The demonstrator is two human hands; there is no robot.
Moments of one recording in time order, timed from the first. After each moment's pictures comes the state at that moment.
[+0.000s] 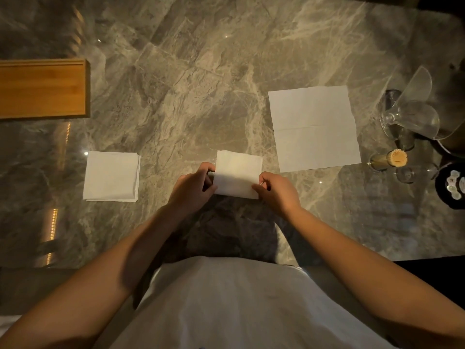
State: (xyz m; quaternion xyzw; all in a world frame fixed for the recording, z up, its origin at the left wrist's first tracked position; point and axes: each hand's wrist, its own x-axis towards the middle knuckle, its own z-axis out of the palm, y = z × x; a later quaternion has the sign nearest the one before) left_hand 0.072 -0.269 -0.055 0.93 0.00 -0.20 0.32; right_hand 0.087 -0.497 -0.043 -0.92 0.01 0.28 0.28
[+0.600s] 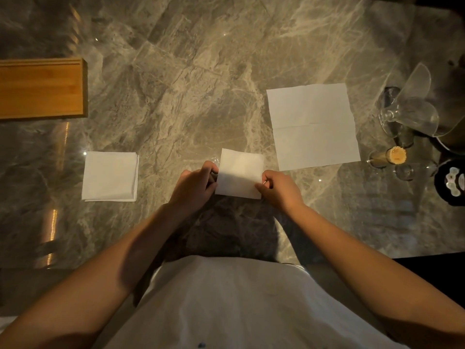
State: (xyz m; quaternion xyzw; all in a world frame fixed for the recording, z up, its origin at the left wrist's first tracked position) left_hand 0.072 -0.272 -0.058 0.95 -0.06 -0.15 0.28; right_hand 0.091 -0.502 -0.044 -0.92 0.03 0.29 0.27
